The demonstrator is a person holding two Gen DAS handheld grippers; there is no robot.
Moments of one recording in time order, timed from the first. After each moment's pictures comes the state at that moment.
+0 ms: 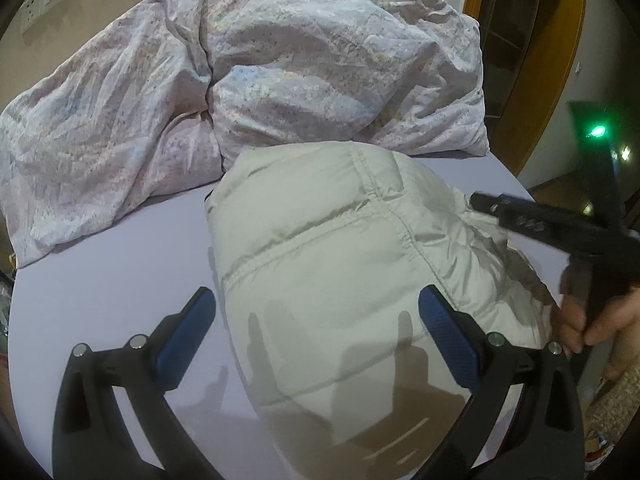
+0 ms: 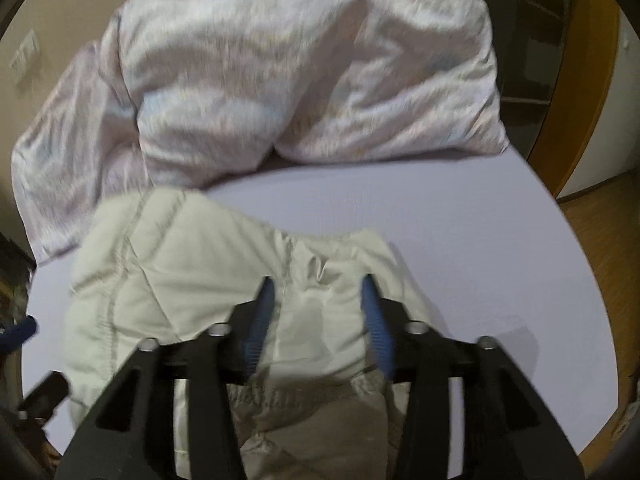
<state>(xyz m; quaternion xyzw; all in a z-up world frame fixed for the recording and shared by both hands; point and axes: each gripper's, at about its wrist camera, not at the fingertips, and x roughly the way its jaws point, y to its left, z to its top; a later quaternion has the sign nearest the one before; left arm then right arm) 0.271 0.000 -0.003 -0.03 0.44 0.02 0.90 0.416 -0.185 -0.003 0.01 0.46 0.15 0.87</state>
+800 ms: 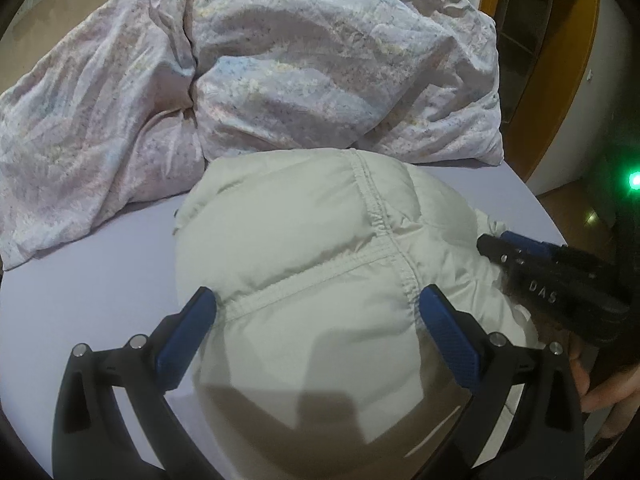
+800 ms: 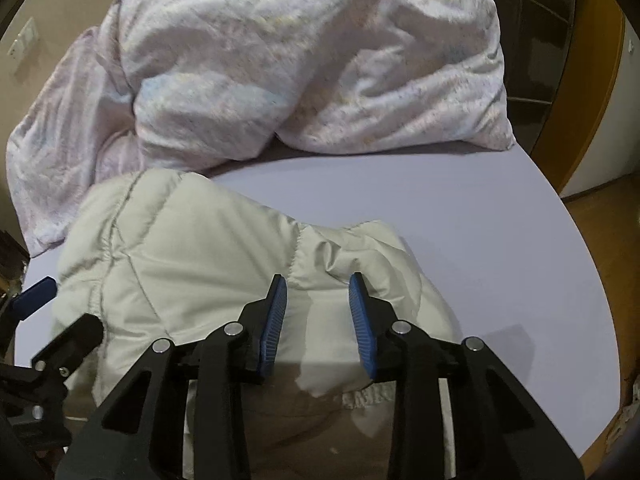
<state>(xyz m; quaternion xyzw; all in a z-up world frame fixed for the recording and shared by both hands) 0.321 -0.007 -0.029 -0.05 0.44 0.03 0.90 0.421 -0.173 -0.036 -0.01 0.49 0.14 0.86</state>
